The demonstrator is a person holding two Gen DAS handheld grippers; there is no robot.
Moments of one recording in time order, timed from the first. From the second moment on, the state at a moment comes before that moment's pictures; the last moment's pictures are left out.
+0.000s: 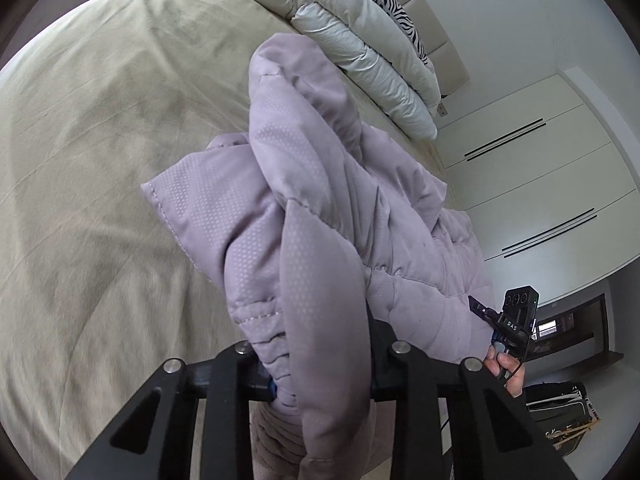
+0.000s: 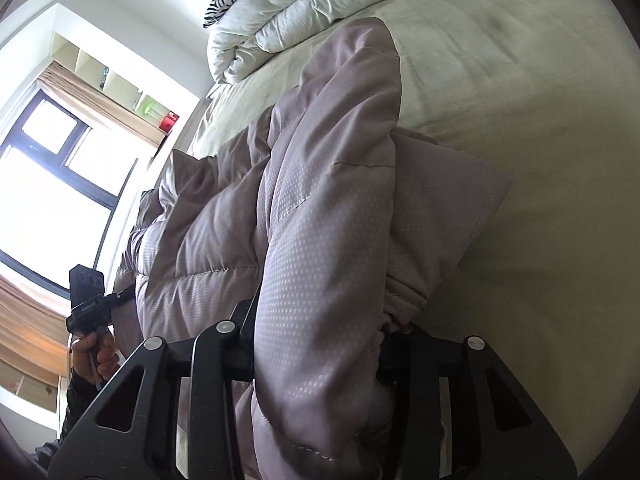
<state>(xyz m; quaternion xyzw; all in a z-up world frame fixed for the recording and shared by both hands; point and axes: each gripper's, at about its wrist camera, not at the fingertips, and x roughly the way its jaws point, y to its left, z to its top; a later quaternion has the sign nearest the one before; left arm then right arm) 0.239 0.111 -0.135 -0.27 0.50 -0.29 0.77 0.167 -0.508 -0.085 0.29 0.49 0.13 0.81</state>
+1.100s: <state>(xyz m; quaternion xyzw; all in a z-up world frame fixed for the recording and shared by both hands) 0.012 0.154 -0.038 -0.03 0.26 -0.07 0.96 -0.081 -0.470 0.027 0.12 0.32 -0.09 0.93</state>
